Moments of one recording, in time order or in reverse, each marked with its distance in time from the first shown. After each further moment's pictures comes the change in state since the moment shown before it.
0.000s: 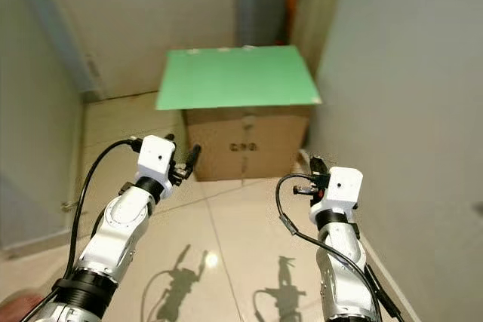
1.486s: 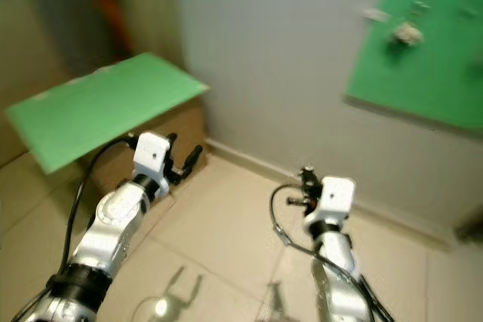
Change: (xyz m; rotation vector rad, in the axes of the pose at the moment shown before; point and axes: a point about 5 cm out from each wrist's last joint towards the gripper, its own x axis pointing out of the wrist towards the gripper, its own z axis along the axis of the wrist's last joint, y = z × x) left arm 0.003 0.000 0.004 -0.056 -0.030 -0.102; right arm -0.013 -0.002 -0.017 0.023 0.064 0.008
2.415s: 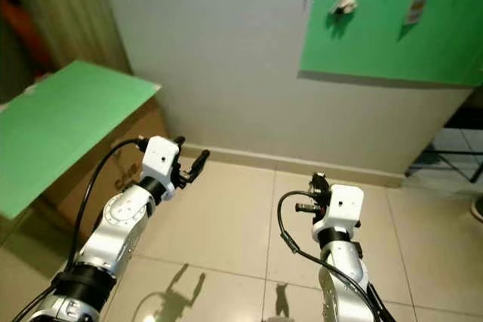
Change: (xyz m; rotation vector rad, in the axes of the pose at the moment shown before) left arm -0.001 0.000 -0.007 0.039 0.024 -0.019; right arm -0.007 -0.004 -0.003 -0.037 -0.009 -0.037
